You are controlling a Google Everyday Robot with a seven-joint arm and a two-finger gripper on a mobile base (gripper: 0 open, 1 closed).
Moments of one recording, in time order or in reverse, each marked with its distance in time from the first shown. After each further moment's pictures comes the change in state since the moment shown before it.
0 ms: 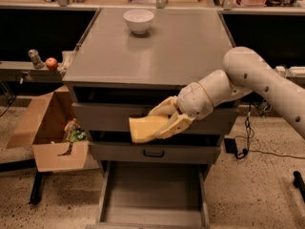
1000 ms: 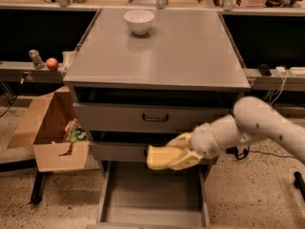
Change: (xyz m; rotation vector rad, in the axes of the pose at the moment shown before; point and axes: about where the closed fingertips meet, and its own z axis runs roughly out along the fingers) arm 0.119 0.031 0.026 0.185 0.083 0.233
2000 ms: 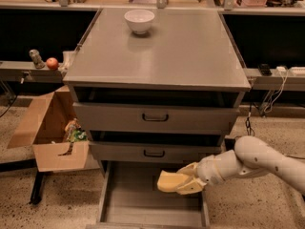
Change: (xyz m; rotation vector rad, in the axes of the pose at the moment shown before) arm 0.138 0.012 0.049 0.048 0.035 0.275
